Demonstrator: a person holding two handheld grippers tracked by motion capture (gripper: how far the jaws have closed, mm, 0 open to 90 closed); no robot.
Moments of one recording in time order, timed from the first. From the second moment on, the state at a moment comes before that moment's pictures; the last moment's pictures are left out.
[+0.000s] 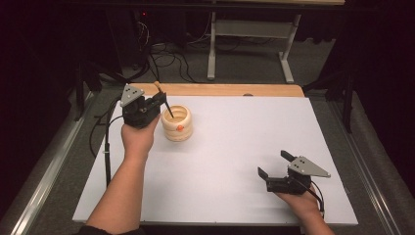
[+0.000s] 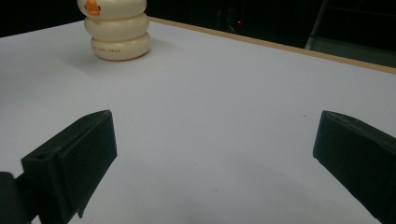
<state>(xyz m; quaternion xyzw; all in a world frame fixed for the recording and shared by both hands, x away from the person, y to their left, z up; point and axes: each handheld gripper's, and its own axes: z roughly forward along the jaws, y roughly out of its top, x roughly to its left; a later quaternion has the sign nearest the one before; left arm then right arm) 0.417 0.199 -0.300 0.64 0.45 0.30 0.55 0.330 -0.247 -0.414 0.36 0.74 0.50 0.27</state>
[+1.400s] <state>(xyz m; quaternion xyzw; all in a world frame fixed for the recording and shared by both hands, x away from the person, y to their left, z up) 0.427 0.189 -0.343 0.66 0.47 0.29 0.52 0.329 -0.247 -0.415 0.36 0.74 0.50 0.26</state>
